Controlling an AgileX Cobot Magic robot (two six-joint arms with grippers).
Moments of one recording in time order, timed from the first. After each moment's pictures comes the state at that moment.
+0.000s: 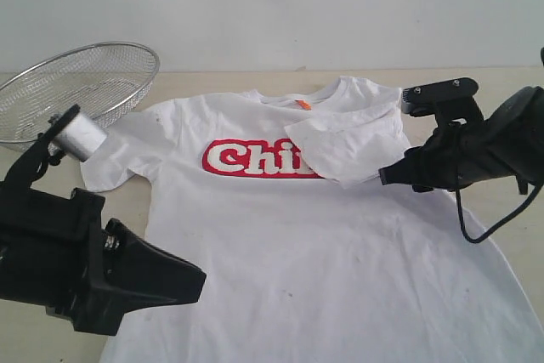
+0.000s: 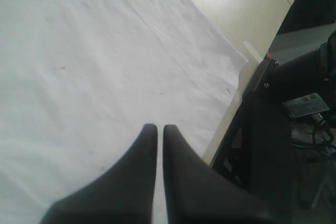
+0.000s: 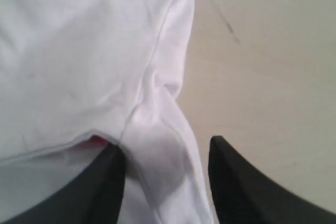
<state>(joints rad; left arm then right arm) -0.44 1.21 -0.53 -1.27 0.75 1.12 0.11 1.88 -0.85 0.89 -0.11 -0.91</state>
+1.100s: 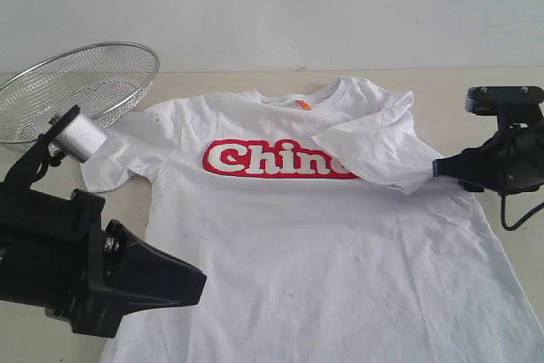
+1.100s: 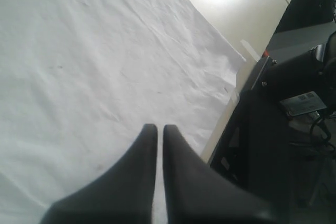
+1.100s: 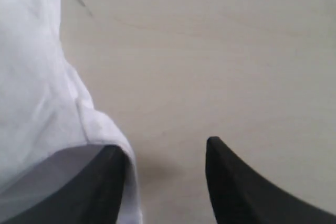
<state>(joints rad) -0.44 1.21 -0.53 -1.27 0.76 1.12 -0.09 1.91 -0.85 1.03 -0.09 -0.98</state>
